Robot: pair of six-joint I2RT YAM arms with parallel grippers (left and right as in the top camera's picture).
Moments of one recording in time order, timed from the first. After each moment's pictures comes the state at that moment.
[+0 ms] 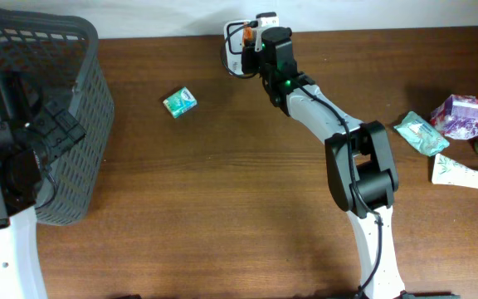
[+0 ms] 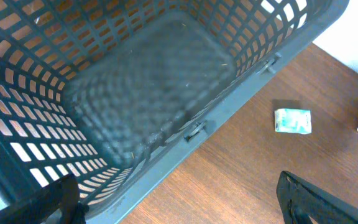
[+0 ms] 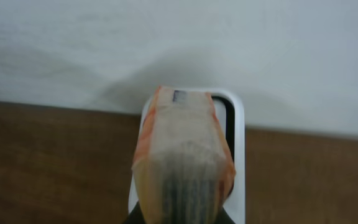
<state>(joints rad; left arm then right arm) 0.15 1.34 1.85 -1.43 -0.27 -0.48 0.35 2.39 1.85 0.13 -0.02 0.24</state>
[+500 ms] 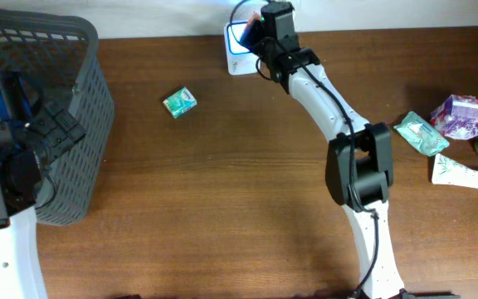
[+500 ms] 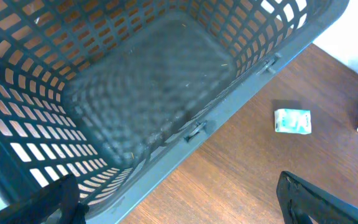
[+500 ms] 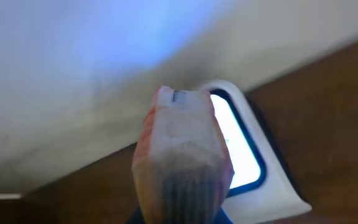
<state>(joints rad) 0.15 1.34 1.85 -1.43 -0.27 -0.48 0.32 2.47 2.17 -0.23 -0.06 0.86</state>
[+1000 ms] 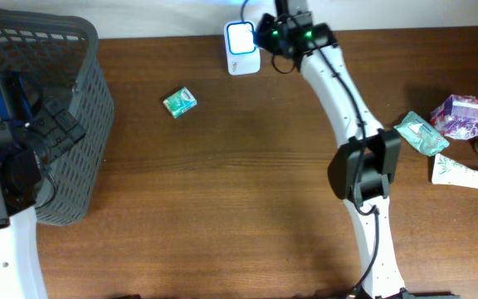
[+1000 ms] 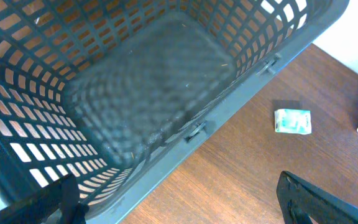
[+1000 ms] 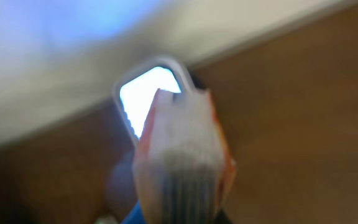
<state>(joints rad) 0.15 1.34 1.85 -1.43 -0.27 -0.48 0.27 2.51 2.56 -0.84 -0.10 0.67</state>
